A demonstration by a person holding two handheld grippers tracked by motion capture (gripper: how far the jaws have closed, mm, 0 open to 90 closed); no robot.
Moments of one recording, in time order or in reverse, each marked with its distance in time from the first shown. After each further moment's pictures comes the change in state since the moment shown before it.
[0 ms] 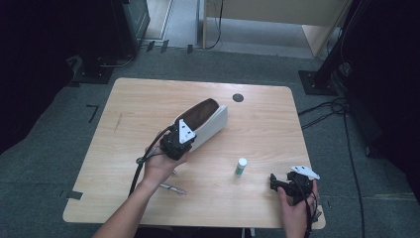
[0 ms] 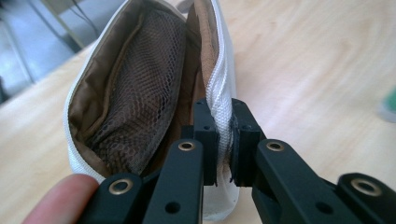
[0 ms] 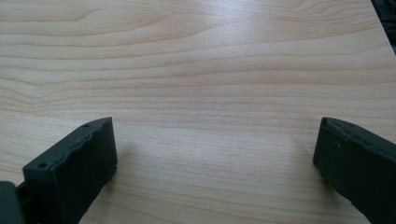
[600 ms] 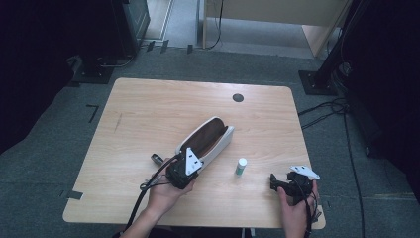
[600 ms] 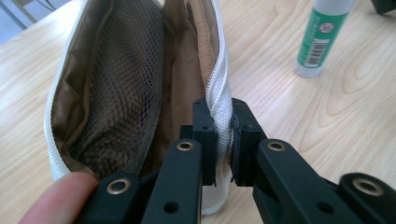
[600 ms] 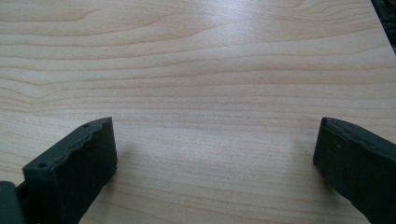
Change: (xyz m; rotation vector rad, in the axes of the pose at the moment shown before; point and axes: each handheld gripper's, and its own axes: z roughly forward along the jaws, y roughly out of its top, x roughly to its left) left arm -0.058 -0.033 -0.010 0.020 -0.055 0.031; right arm 0.000 0.000 0.000 0.001 -0.001 0.003
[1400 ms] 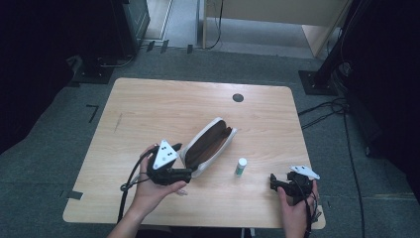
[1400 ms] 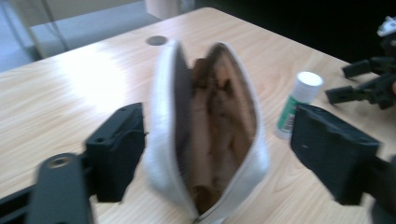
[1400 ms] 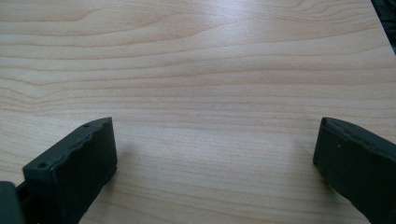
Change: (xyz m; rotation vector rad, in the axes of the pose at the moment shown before) left arm 0.041 -0.003 -0.059 -0.226 -0.047 -0.216; right arm 0.000 0.000 0.000 0.001 0.000 0.000
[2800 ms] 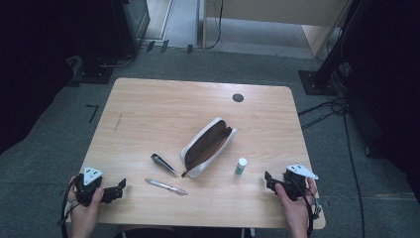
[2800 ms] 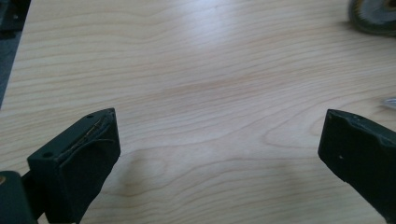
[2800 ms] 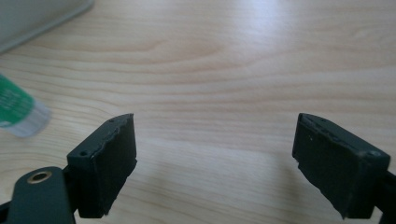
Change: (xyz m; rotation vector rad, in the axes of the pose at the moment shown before) left arm 0.119 -0.163 -0.076 0.257 0.413 -0.301; right arm 0.017 0.007 -0.009 -0.069 0.139 -0.003
